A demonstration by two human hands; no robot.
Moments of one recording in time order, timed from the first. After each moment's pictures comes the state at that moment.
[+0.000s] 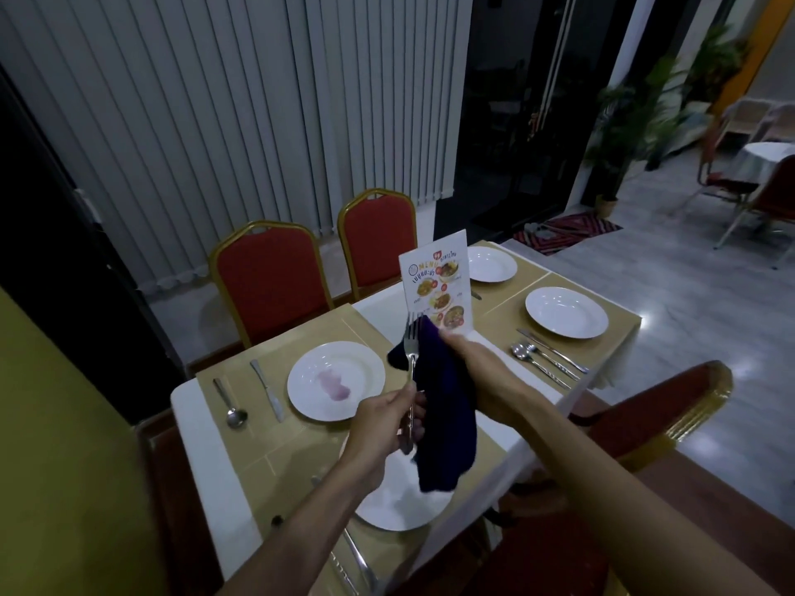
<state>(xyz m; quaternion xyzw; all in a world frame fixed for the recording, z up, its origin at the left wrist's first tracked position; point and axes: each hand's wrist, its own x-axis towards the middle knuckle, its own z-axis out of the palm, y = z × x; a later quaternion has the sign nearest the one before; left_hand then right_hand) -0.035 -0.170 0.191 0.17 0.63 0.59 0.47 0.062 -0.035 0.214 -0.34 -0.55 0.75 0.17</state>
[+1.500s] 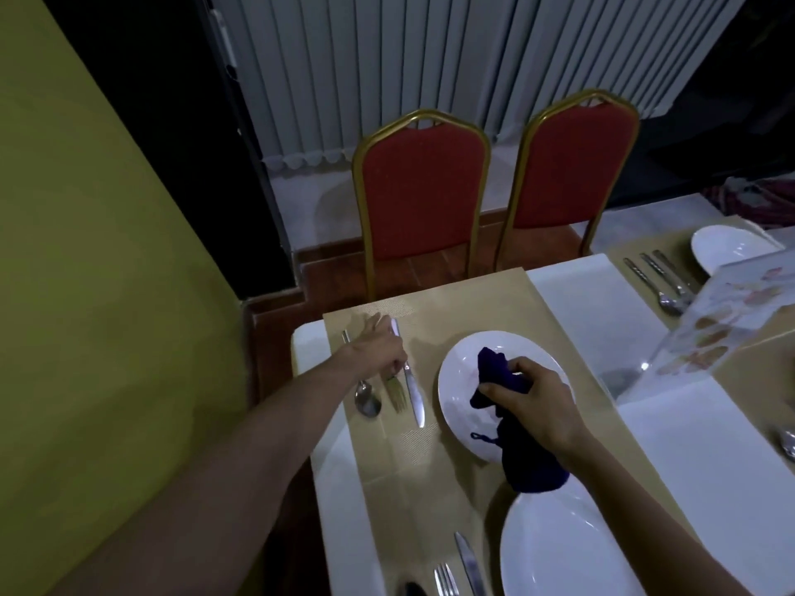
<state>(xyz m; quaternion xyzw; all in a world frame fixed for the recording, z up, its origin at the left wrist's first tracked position) -0.462 -0.144 -0.009 0.46 0.84 0.04 0.27 -0.224 -0.026 0.081 -0.40 -0.79 0.46 0.03</state>
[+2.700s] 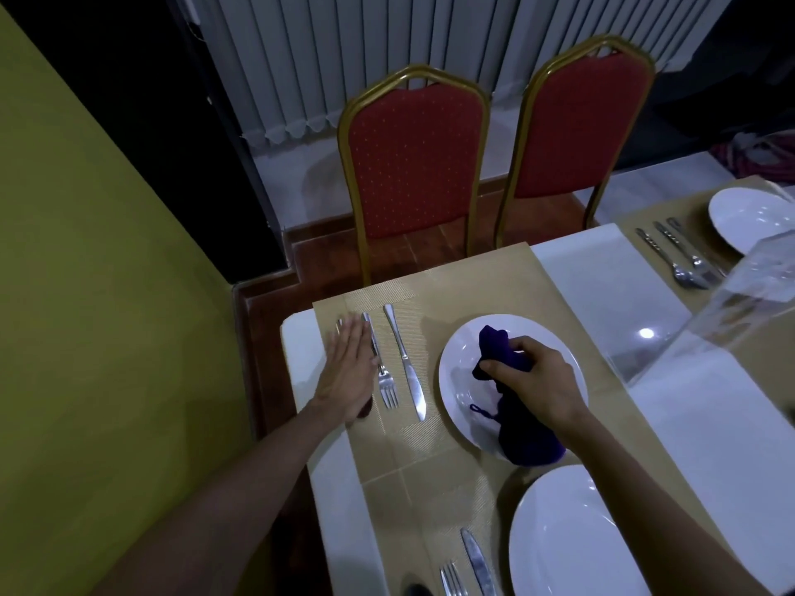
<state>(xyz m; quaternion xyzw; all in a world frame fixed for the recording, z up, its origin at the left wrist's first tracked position) -0.445 -0.190 -0.090 0.42 0.89 0.08 0.14 -0.246 0.000 0.036 -0.43 -0.79 0.44 0.02</state>
